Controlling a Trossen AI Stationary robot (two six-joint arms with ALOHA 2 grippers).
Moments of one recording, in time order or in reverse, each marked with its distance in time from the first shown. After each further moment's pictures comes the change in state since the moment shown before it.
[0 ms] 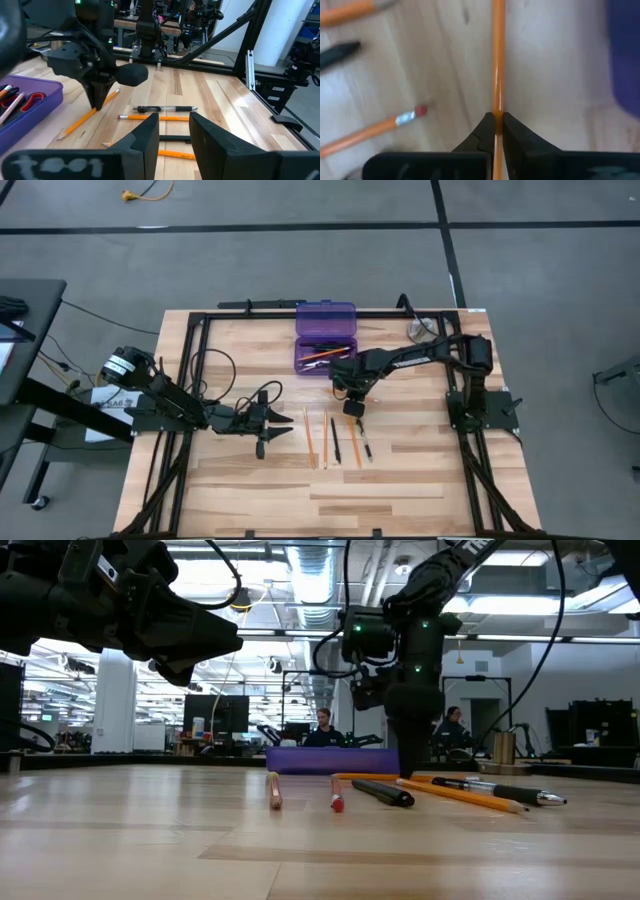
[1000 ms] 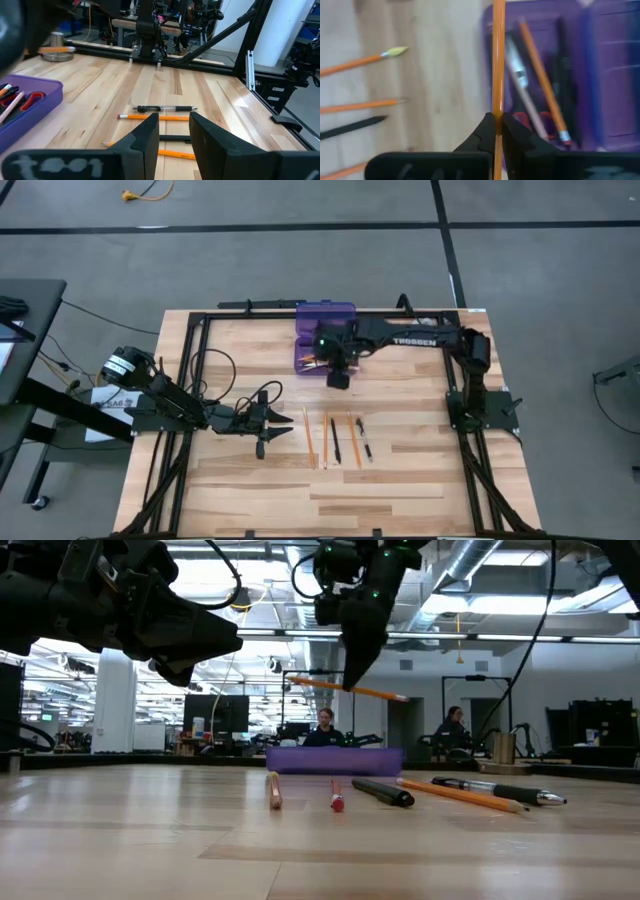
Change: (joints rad) left arm 0.000 0.000 0.000 -0.001 0.000 -0.005; right arm -0.066 0.009 0.496 -0.287 0.109 -0.205
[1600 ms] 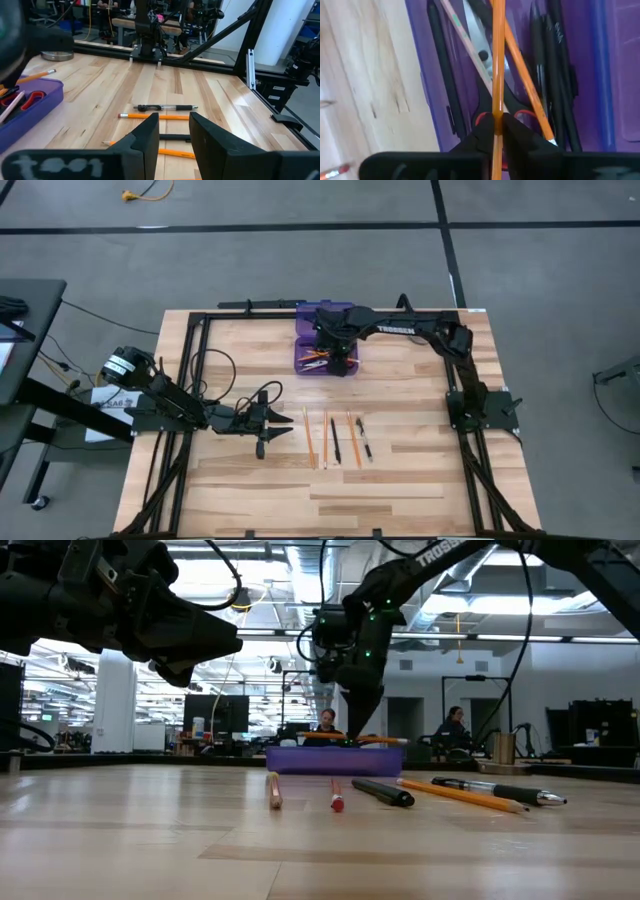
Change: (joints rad) left arm 0.000 0.000 0.000 -0.005 0.000 0.001; right arm -0.164 0.162 -0.003 0.051 -0.083 -0.078
